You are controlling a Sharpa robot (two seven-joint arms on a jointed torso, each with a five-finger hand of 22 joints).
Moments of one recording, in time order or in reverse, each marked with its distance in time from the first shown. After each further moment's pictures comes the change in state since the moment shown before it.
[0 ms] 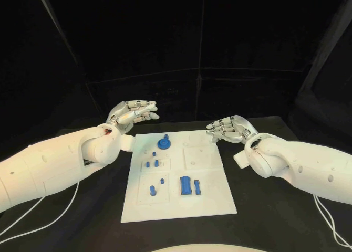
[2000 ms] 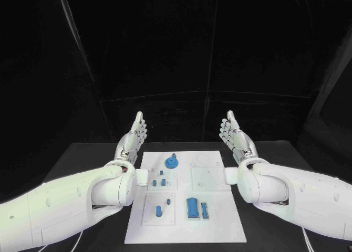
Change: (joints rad) left arm -0.074 -0.050 0.009 0.302 -0.015 -0.569 0.065; left_hand -1.076 0.072 -0.246 -0.049 -0.050 -0.769 -0.185 -0.155 -0.066 -0.812 -0.143 -0.214 -0.063 -0.746 -0.106 -0.447 -0.211 -0.147 -0.682 -0.212 -0.235 -0.404; right arm -0.034 -0.018 0.036 0.223 0.471 -0.312 0.275; right_hand -1.199 0.063 -0.101 -0.154 -0.164 -0.758 -0.172 -0.067 -0.295 -0.815 -0.114 -0.172 -0.431 -0.837 -0.064 -0.435 -0.371 -0.149 -0.751 -0.150 -0.429 -0.344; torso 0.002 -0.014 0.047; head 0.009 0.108
